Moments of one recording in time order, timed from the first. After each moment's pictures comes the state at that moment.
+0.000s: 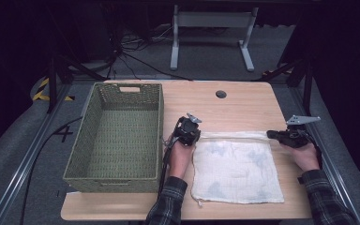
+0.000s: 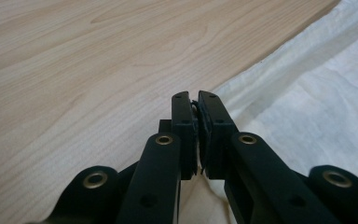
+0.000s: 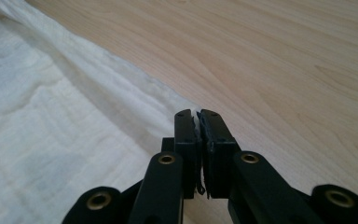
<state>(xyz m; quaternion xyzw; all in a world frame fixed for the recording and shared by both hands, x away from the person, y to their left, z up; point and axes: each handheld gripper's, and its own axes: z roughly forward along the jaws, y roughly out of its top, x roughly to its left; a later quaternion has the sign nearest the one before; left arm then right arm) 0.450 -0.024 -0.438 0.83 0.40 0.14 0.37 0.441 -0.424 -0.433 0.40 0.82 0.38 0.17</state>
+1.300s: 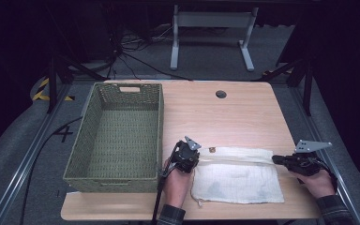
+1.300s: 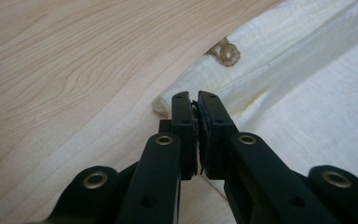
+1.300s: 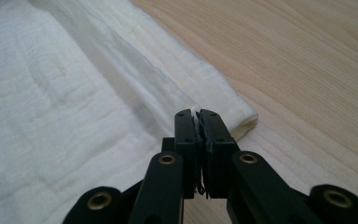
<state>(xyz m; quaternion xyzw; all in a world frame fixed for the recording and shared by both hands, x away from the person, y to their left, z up) 0.363 -0.014 -0.440 0.83 0.40 0.13 0.37 0.353 -0.422 -0.438 0.35 0.85 0.37 0.14</state>
